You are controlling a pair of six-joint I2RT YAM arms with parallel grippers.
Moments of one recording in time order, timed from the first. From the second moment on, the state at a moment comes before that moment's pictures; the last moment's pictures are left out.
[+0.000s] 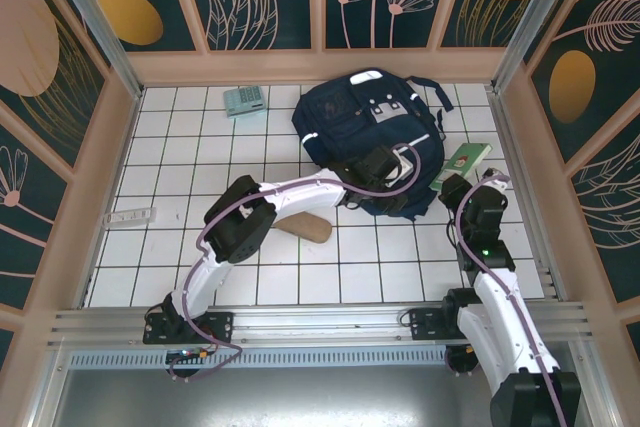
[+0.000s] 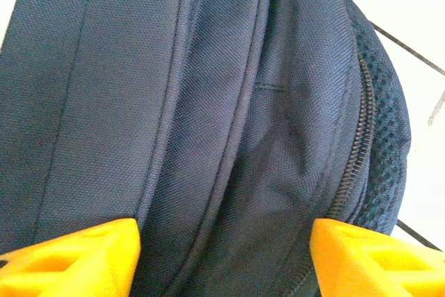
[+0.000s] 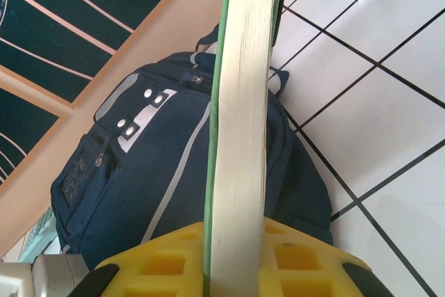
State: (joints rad) left arm -0.98 2.24 1.74 -0.35 0.04 -0.12; right arm 0.03 0.65 0.34 -0.02 0.04 0.74
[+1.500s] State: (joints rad) left arm -1.00 2.14 1.91 -0.39 -0.31 -0.19; right arm -0.04 0.63 0.26 0.03 -0.13 0.82
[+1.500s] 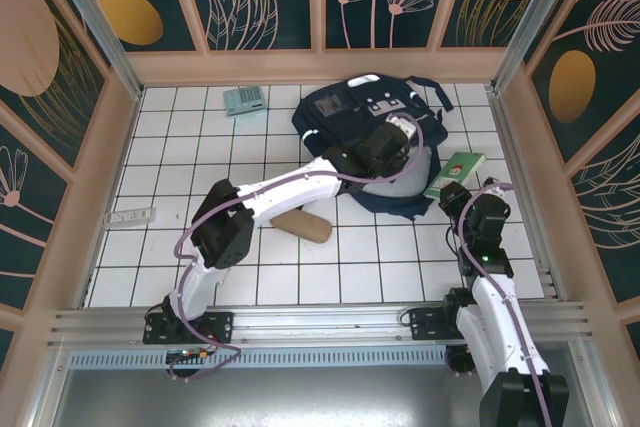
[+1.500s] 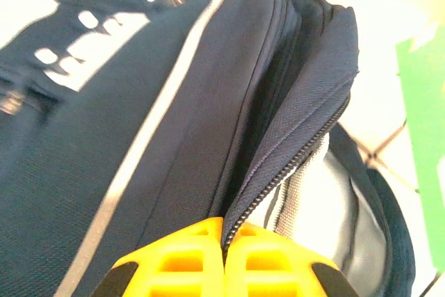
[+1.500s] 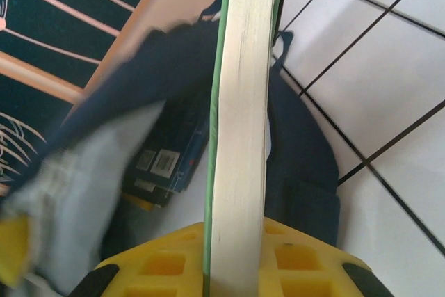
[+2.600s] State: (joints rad) left arm -0.99 2.09 1.89 -0.37 -0.32 -0.24; right arm 0.20 1.50 0.37 0.75 -0.06 1.23
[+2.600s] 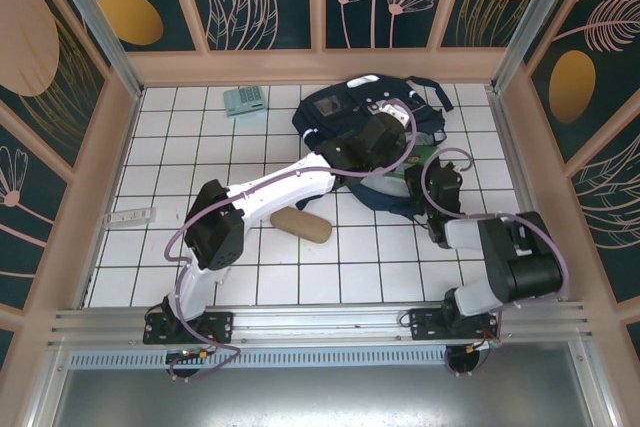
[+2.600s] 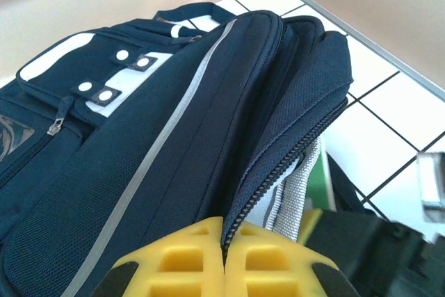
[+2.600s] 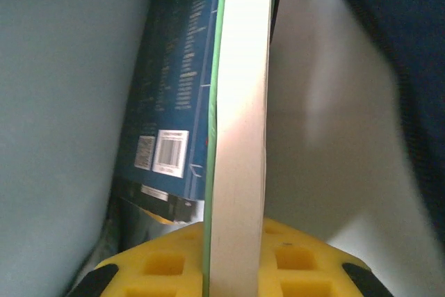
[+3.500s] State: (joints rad) left arm -0.98 2.03 1.77 -0.31 -0.37 -0.25; right arm 0.26 1.05 0.40 0.25 0.04 0.95
